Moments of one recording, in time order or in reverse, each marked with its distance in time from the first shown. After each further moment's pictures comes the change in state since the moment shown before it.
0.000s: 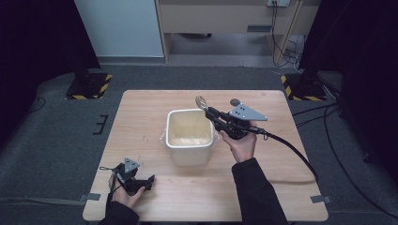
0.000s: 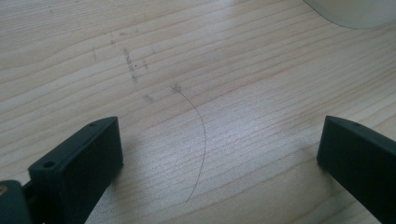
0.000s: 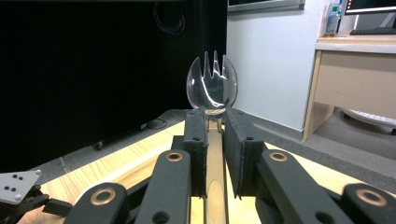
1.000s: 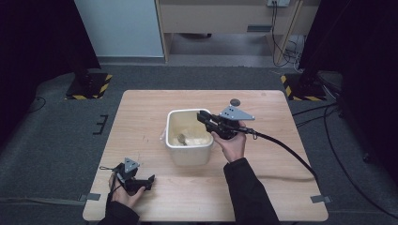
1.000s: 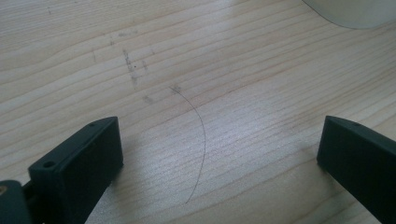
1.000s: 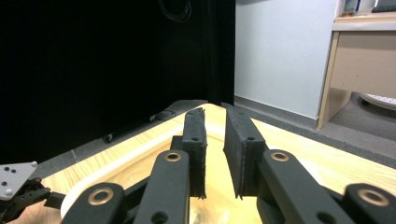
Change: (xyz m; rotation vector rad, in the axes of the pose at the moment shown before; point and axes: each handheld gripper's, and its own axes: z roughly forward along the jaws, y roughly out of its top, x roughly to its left) left arm 0.000 0.000 0.000 0.000 -0.002 0.002; right arm 0.002 -0.020 0.027 0.030 0.033 0.037
